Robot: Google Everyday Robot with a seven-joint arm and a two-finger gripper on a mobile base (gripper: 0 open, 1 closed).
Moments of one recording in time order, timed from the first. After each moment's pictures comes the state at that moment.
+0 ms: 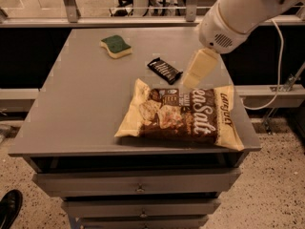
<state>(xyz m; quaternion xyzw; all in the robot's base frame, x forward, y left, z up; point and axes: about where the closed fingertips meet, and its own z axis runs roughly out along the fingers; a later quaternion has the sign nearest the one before) 0.557 -0.115 0.950 -0.58 0.76 0.03 0.28</state>
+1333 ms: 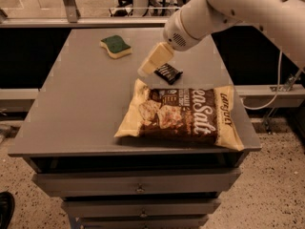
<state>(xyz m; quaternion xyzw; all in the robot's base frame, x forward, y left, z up) 0.644 -0.030 0.929 -0.52 0.76 0.11 0.38</state>
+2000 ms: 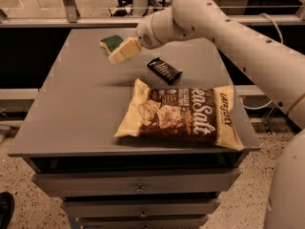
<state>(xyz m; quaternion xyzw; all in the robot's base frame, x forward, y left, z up) 0.734 0.062 0.911 -0.47 0.72 0.19 0.47</state>
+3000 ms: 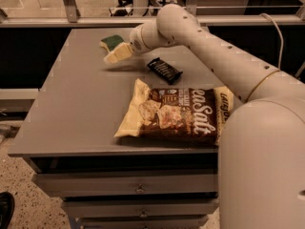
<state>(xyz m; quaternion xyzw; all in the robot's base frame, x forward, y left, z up) 0.804 0.084 0.856 -0.43 0.75 0.20 0.46</state>
